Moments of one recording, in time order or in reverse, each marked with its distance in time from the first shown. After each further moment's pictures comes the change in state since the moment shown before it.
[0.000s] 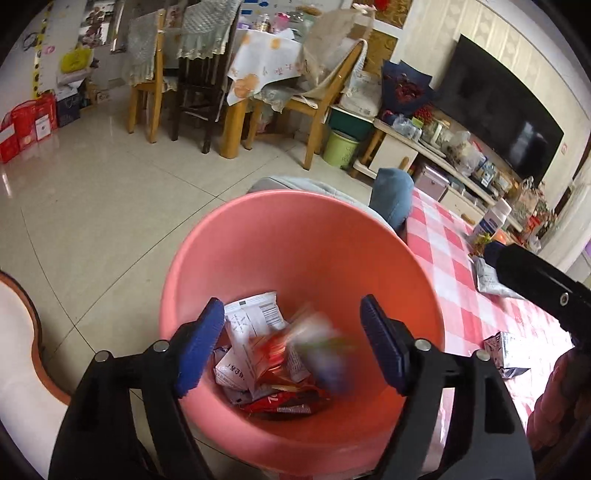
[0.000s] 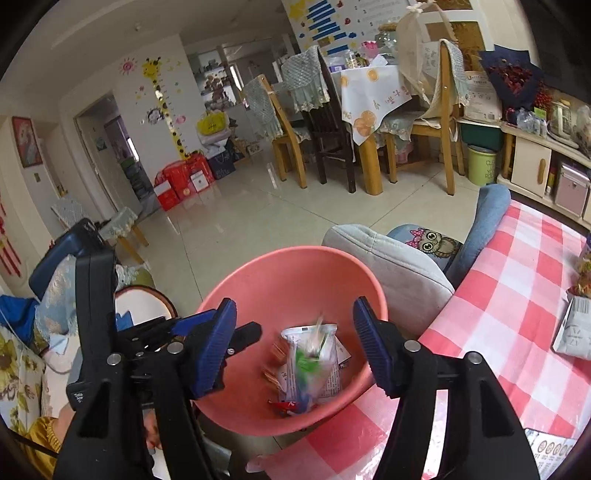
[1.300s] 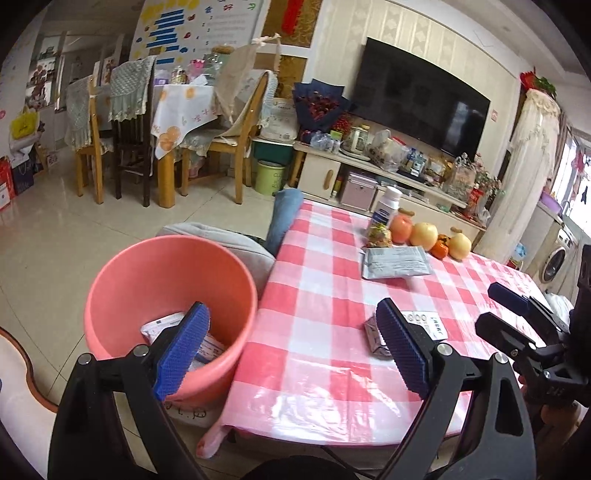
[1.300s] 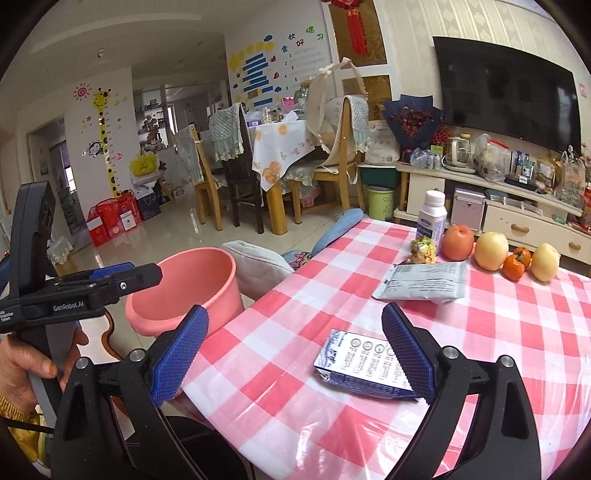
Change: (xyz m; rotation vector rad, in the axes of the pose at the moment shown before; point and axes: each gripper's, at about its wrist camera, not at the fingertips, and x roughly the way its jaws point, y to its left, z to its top) left arm -0.097 -0.150 -0.036 0.231 -0.127 -0.152; right arm -0.190 -0.063 -0.100 0.015 -0.198 -0.337
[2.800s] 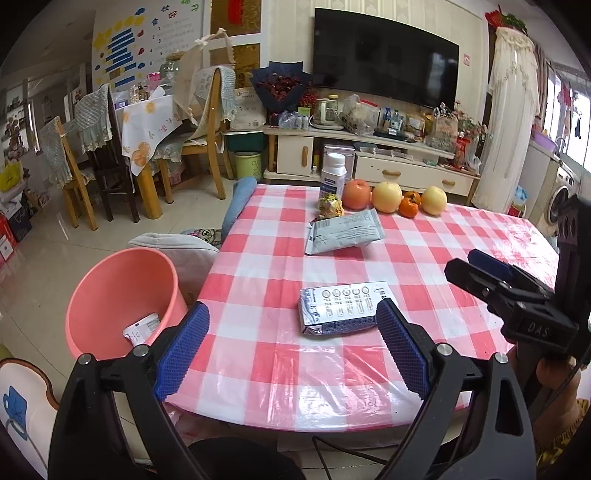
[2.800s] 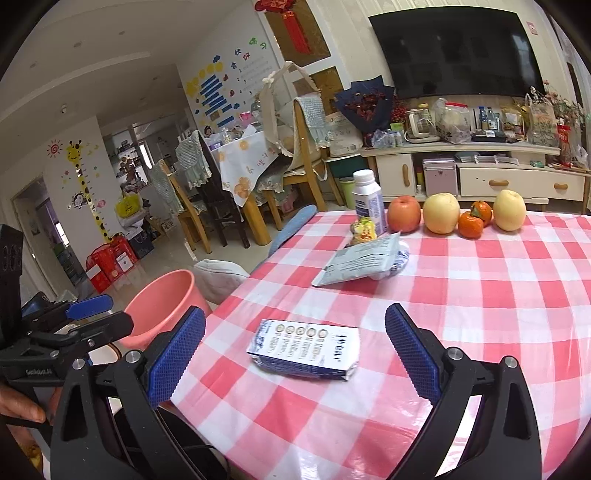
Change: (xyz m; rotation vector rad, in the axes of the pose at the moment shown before) left arm -0.006 -0.129 -0.010 0.189 0.083 0.048; right arm -0.040 -0.119 -0.023 0.224 -0.026 0.004
